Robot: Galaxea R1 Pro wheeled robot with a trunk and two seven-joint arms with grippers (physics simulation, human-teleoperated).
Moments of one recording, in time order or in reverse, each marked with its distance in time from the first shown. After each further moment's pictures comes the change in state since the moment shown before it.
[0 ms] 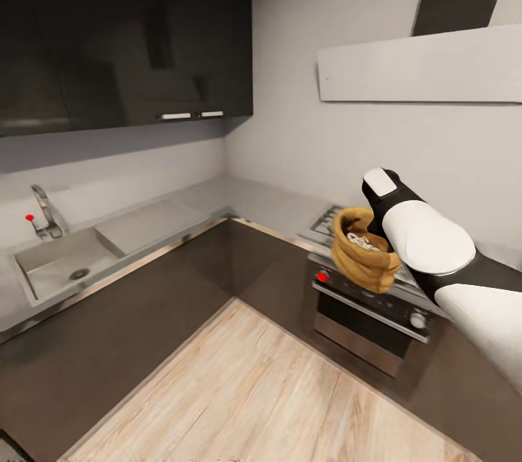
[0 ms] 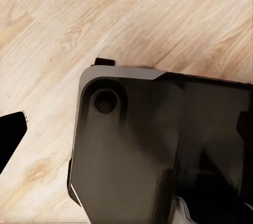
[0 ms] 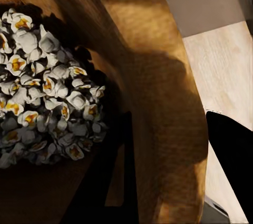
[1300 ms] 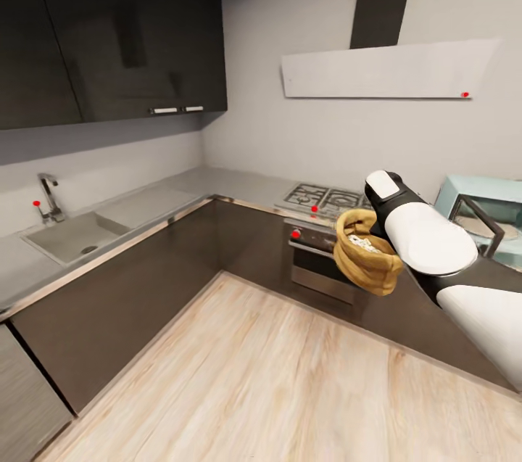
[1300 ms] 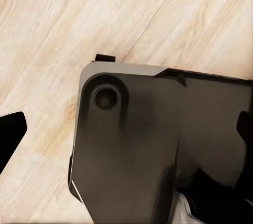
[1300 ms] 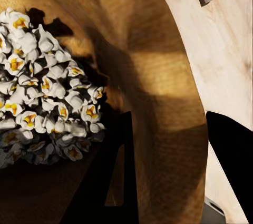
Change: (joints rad) left arm 0.000 0.000 -0.002 0.000 0.000 0.000 0.001; right arm 0.008 -0.012 -0.002 0.001 0.004 0.006 0.003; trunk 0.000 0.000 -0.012
